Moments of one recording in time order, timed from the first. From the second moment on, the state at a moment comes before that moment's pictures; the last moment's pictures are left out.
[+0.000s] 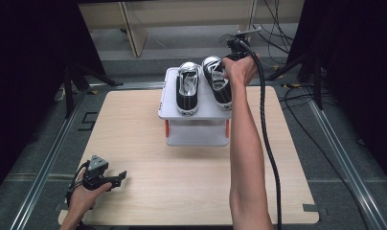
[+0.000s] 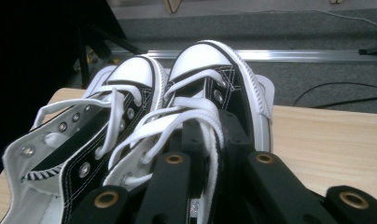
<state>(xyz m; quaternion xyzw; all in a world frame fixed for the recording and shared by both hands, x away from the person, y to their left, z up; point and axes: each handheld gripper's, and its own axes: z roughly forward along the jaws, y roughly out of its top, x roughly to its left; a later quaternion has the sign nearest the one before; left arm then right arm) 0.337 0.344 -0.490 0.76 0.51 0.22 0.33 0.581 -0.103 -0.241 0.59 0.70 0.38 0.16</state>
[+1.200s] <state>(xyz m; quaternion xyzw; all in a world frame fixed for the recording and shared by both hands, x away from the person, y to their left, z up) 0.338 0.342 -0.491 0.76 0.51 0.22 0.33 0.579 -0.102 -0.252 0.57 0.73 0.36 0.10</state>
